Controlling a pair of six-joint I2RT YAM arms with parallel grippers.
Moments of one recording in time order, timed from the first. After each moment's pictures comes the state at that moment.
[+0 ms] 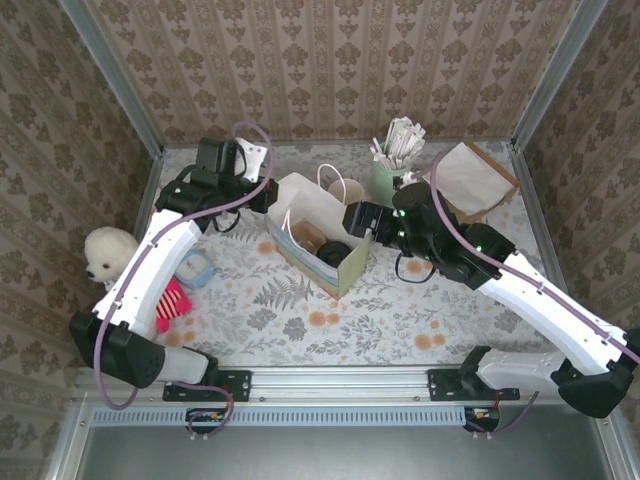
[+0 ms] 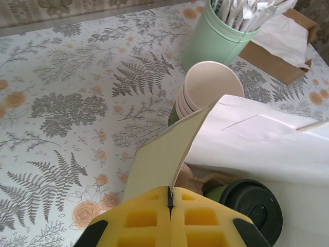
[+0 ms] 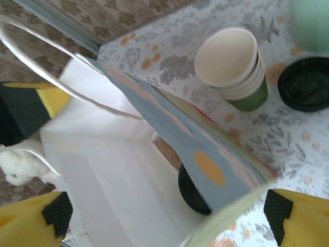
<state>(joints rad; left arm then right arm) -0.42 1.36 1.45 -0.79 0.28 -0.10 0.80 1.16 1.32 -0.77 0.20 0.88</state>
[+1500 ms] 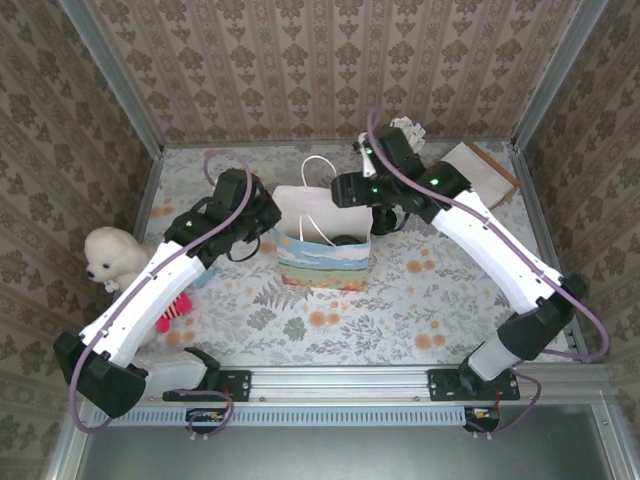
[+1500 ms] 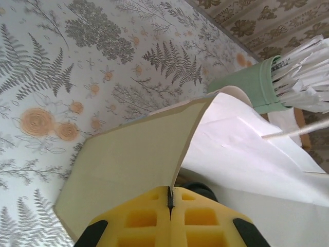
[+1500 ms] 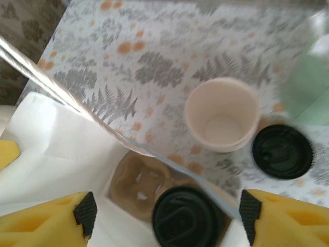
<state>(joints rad) -0.62 1.21 1.24 -0.73 -0.08 -0.99 0.59 1.54 1.73 -0.91 0.05 0.37</state>
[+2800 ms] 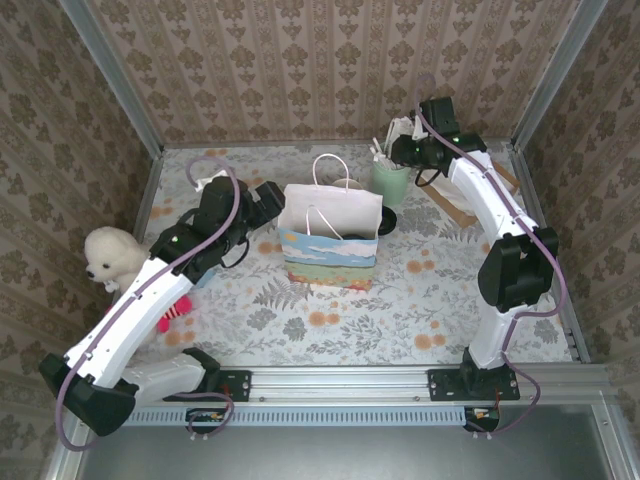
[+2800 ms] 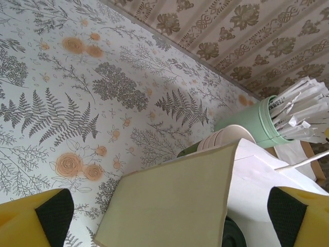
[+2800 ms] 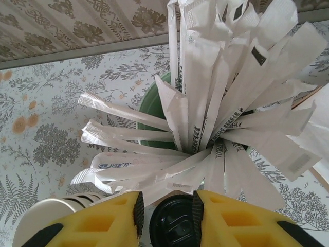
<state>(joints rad) -0.63 1.09 1.18 -0.68 -0.26 -0.88 0.19 1.85 1.80 -0.73 -0.08 0.33</state>
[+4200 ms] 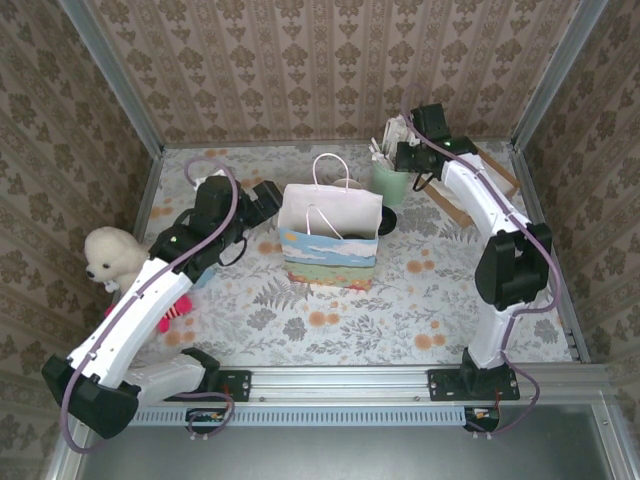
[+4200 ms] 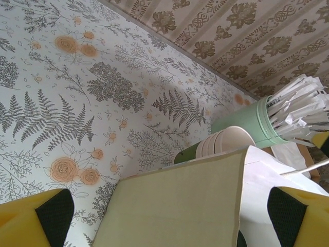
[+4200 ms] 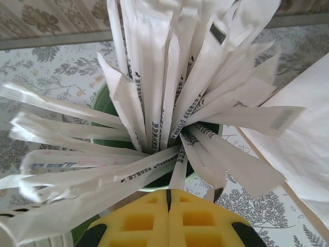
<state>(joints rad) -0.56 1.09 1.15 -0.63 -0.18 -0.85 0.20 1.86 1.77 -0.72 0.07 0.24</state>
